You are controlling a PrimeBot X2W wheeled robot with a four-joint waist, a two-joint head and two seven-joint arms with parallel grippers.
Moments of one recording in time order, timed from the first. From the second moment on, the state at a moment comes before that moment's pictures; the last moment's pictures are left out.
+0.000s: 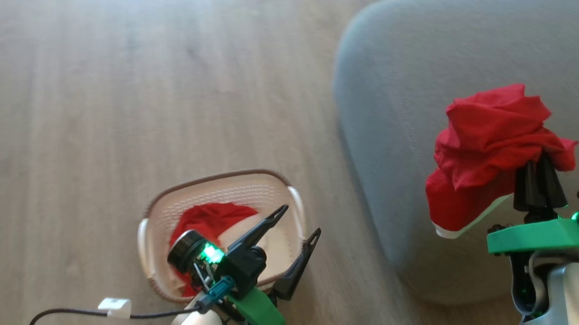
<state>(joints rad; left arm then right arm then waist) -0.13 0.06 -0.54 0.18 -0.08 -0.07 -0.25 -0.16 -0.10 -0.10 0.11 0.21 0.13 -0.26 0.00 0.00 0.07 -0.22</state>
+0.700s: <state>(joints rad) -0.16 0.06 -0.59 0.17 -0.07 -0.09 -0.25 -0.15 -0.07 -0.17 0.08 0.21 0.13 -0.26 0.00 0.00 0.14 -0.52</state>
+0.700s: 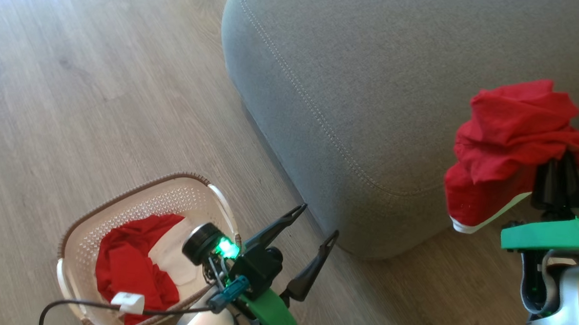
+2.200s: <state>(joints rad) -0.39 0.20 -0.69 0.05 0.05 -0.10 -0.25 -1.01 -0.37 -0.28 0.51 0.39 0.13 -0.26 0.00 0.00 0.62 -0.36</state>
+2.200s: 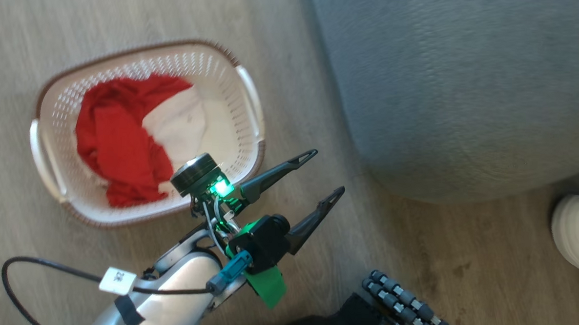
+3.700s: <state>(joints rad) -0.48 0.21 -0.79 0.06 -0.03 0.00 -0.26 -1.18 -0.45 -0.55 1.19 -0.05 0.13 -0.26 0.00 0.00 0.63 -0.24</state>
